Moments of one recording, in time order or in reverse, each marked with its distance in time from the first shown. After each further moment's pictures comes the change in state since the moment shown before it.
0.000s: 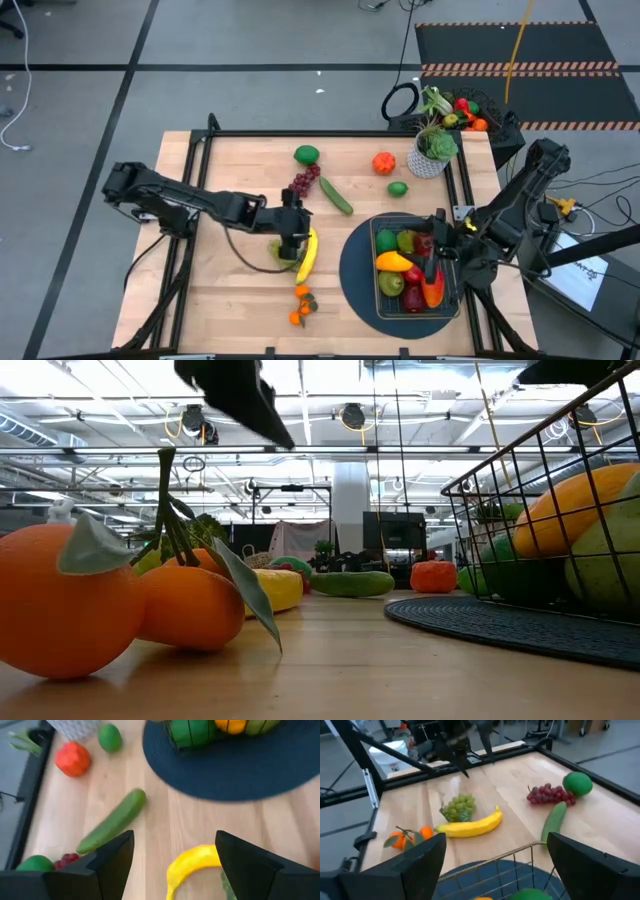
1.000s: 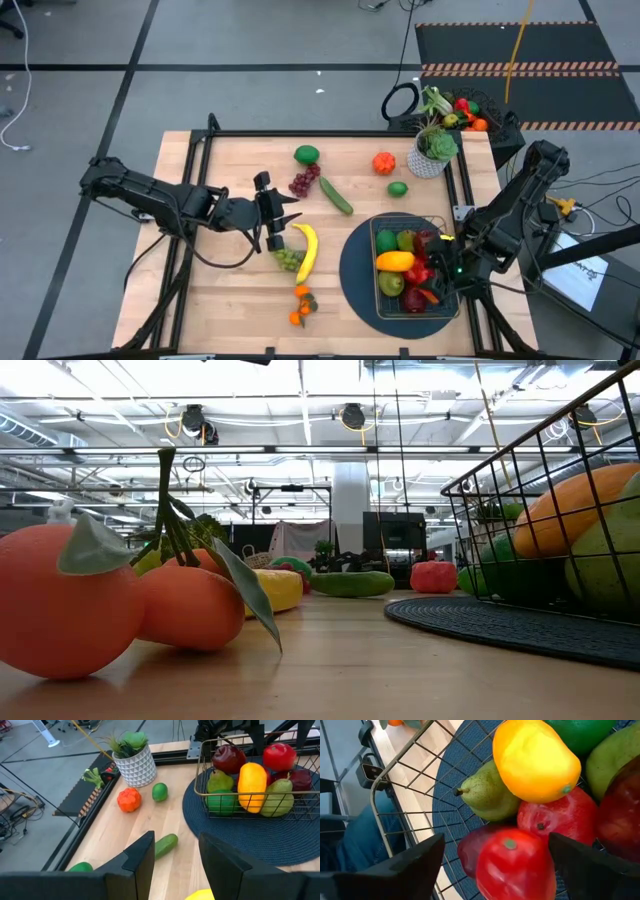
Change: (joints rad) left arm -0.083 -0.238 0.000 0.042 -0.249 -0.147; right arm 0.034 0.090 0.045 -0.298 -0.690 0.682
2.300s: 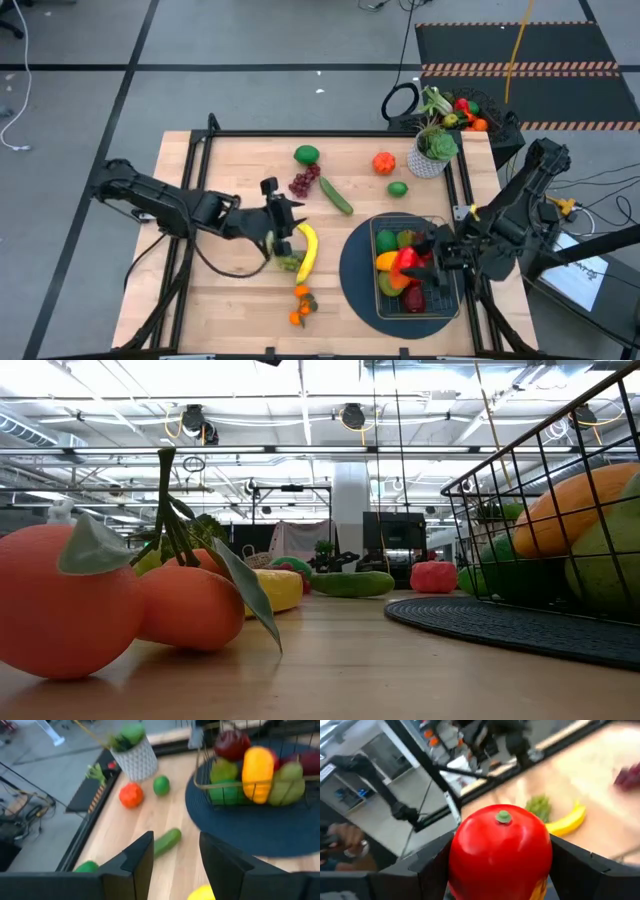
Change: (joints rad) left arm -0.032 0.107 0.100 -0.080 -0.056 0.014; right arm -0.025 -0.096 0.000 0.592 0.467 -0.619
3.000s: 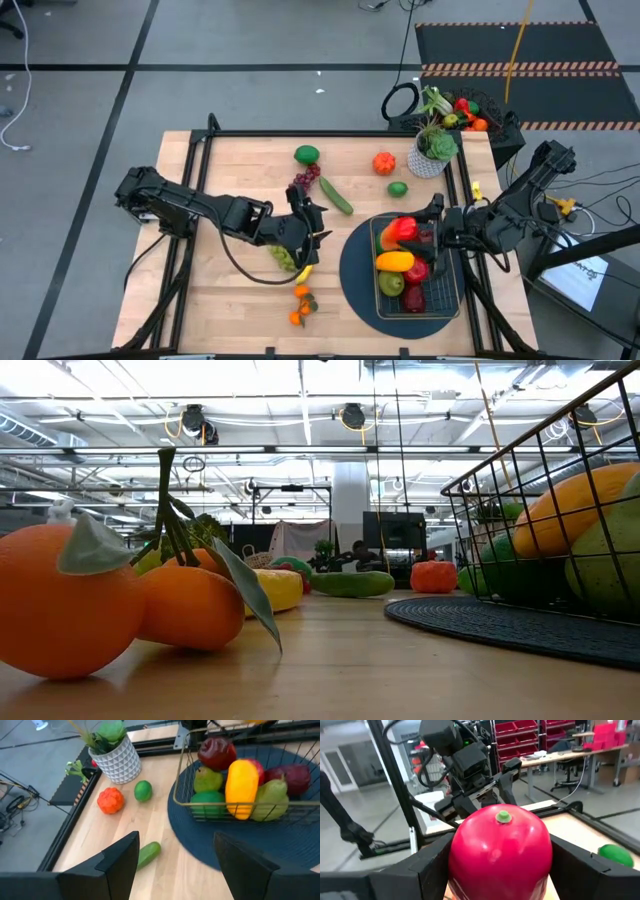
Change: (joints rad) left arm 0.010 0.261 0.294 -0.102 0.064 -0.061; right arm -0.130 -0.079 0.000 0.218 0.092 -0.590
